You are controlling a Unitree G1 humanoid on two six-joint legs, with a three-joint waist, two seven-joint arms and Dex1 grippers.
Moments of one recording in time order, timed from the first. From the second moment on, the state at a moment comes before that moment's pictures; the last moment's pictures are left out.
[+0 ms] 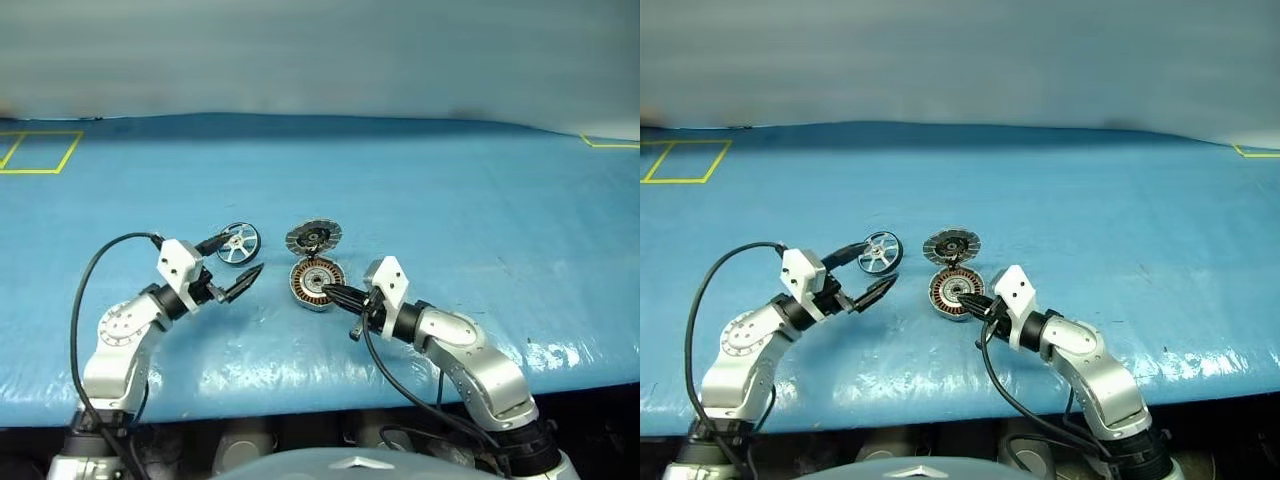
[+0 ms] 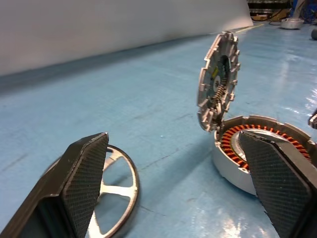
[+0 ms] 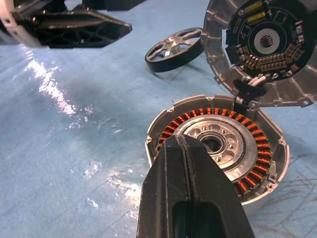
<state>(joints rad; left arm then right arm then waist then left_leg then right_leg) -0.06 0.53 0.08 -0.08 -0.35 0.07 -0.79 0.00 -0.38 0.23 -0.42 0.30 0.51 0.65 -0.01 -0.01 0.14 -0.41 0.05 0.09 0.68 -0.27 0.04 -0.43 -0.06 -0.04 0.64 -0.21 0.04</state>
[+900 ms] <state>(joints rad) -0.53 0.73 -0.14 0.35 -0.14 0.21 -1.10 0.07 -0.40 0.32 -0.40 0.18 0.35 0.62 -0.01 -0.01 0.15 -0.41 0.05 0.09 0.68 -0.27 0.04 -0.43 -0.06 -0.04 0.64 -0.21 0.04</state>
